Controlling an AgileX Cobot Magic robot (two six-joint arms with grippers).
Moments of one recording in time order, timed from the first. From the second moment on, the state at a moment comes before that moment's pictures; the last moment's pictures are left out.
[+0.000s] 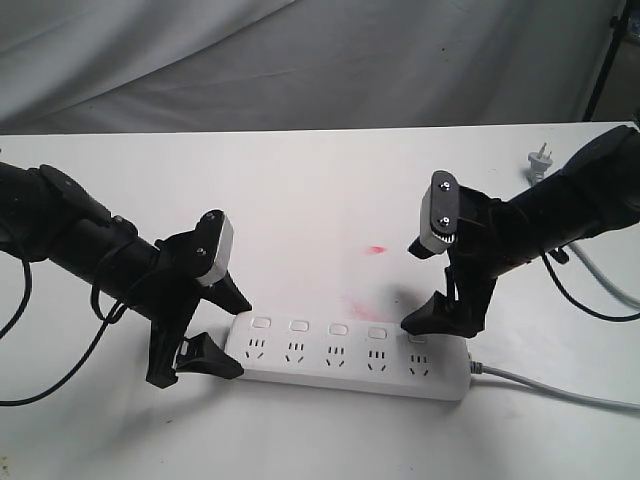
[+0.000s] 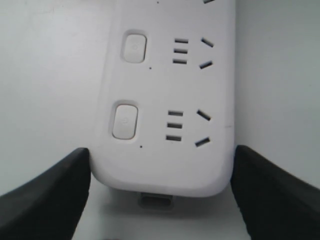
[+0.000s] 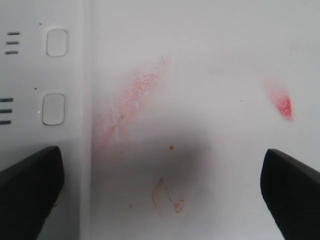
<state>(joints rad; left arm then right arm) -0.26 2.00 -1.00 -1.01 0.81 2.09 -0.11 1.98 -1.06 0.95 0.70 -1.96</state>
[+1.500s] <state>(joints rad) -0.26 2.00 -1.00 -1.01 0.81 2.09 -0.12 1.98 -1.07 0.98 0.75 -2.01</state>
